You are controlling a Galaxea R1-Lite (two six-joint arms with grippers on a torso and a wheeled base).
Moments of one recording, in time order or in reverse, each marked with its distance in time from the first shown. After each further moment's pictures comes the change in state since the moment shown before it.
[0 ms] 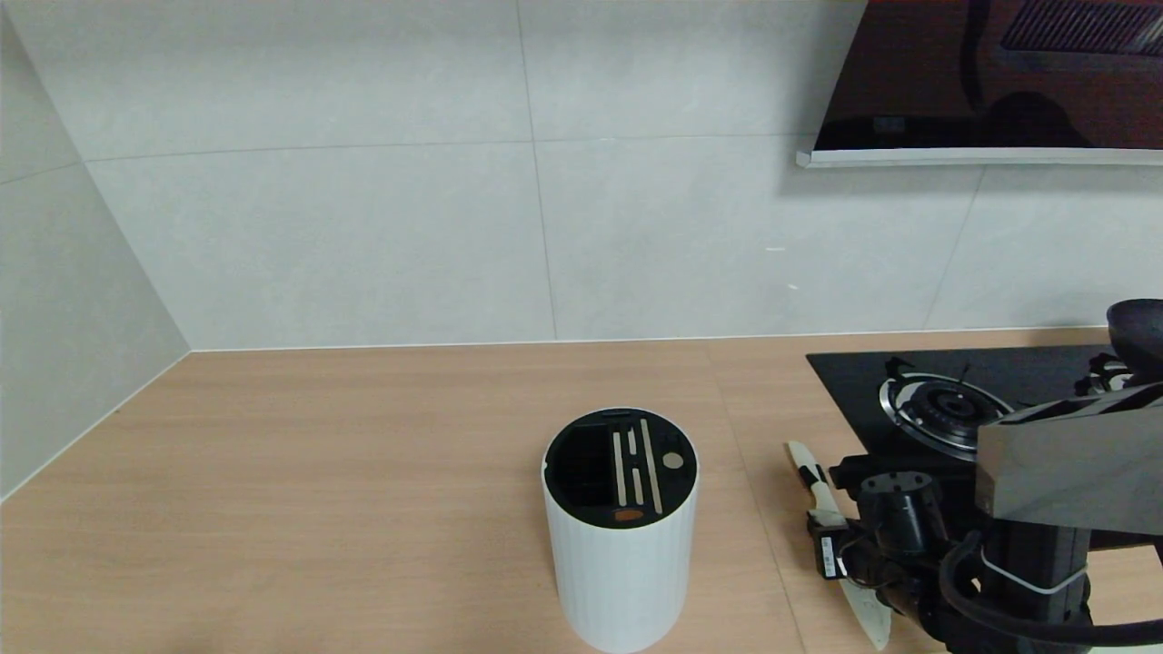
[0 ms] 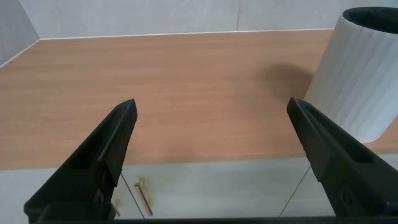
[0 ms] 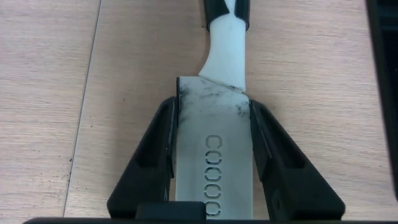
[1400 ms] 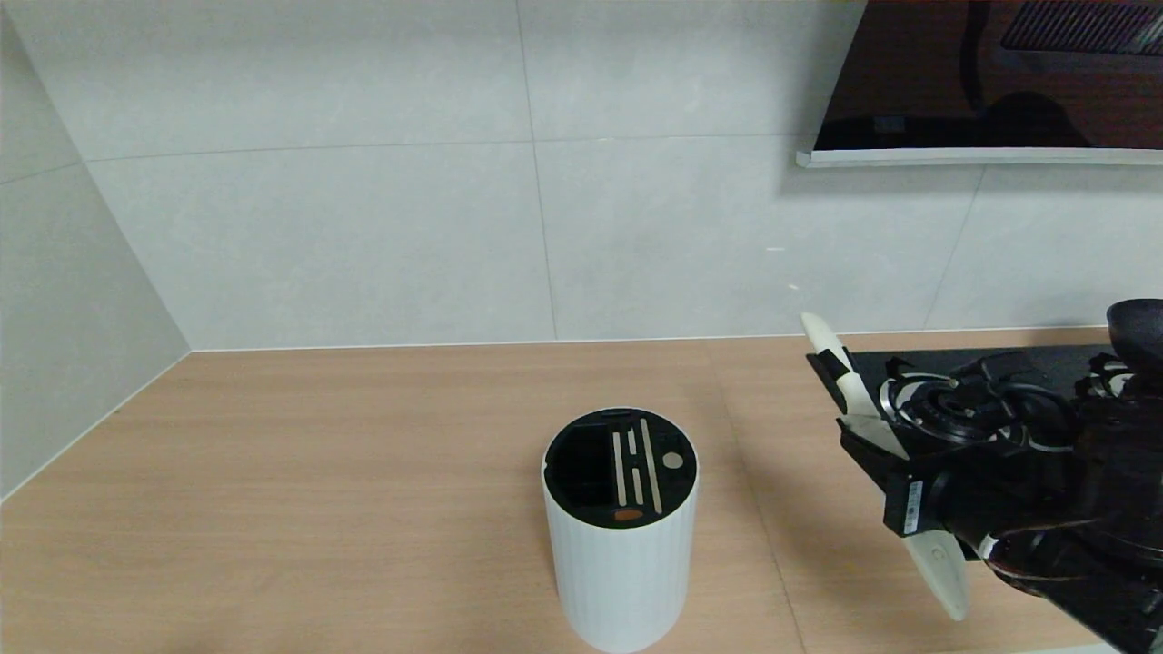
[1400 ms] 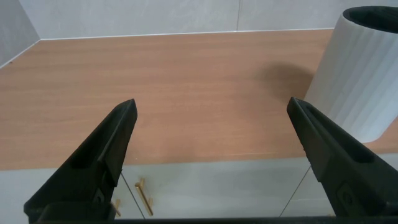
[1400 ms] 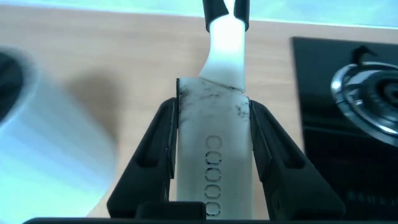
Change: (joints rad) left arm 0.000 0.000 0.000 0.000 0.000 0.003; right arm 0.207 -0.796 0.097 0.312 -0.012 -0.060
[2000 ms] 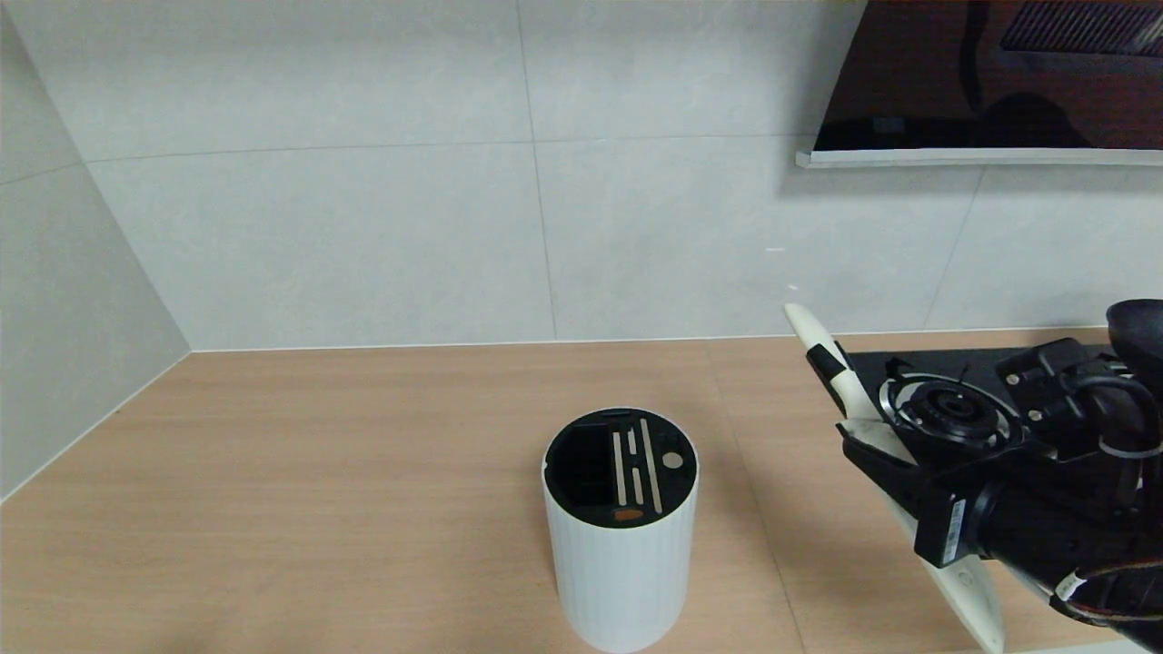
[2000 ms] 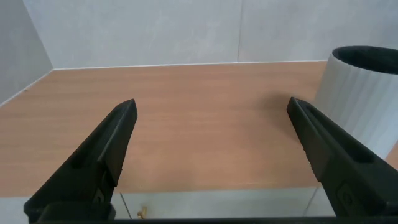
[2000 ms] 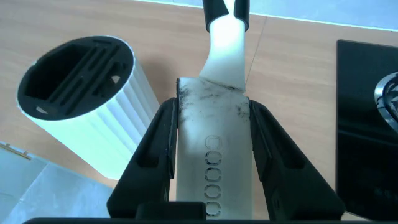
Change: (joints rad) left arm 0.000 0.000 -0.002 -0.097 -0.013 -0.002; right arm 0.098 -0.166 -0.051 0.196 0.030 0.040
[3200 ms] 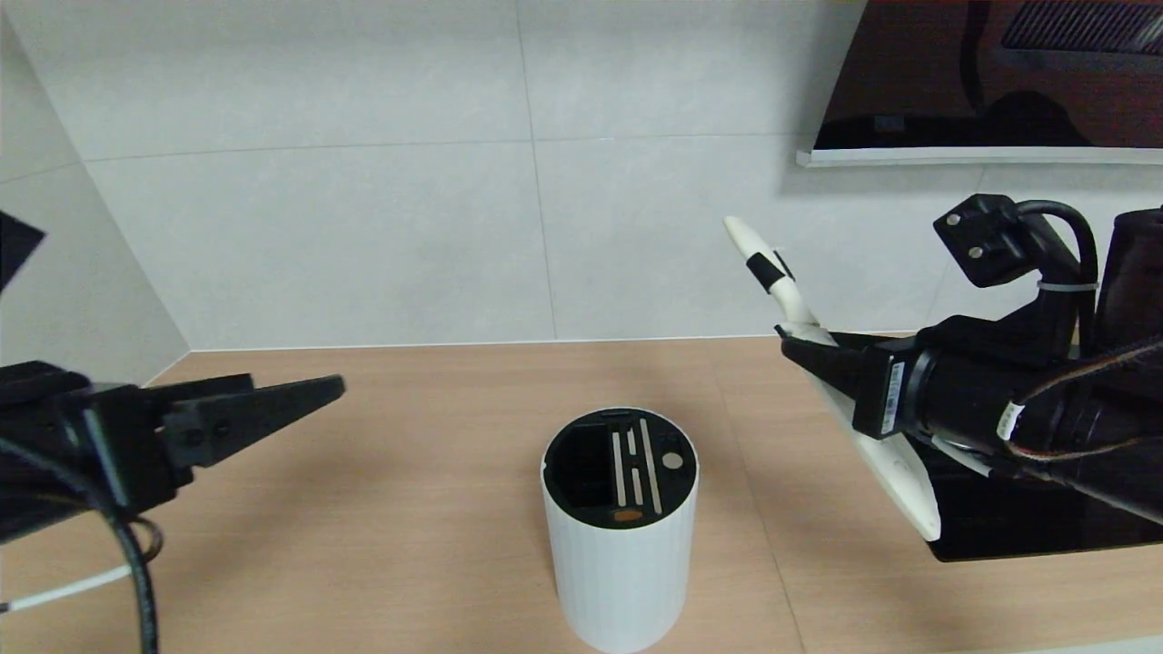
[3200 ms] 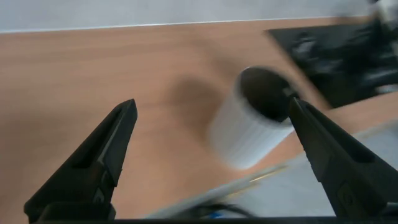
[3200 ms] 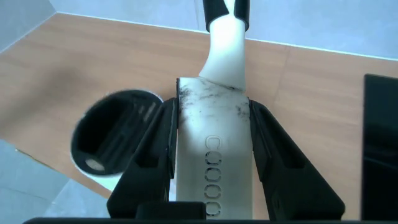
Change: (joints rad) left arm -0.248 1.088 -0.749 0.022 -0.191 -0.234; right arm 0.013 0.080 -0.414 0.294 0.111 0.035
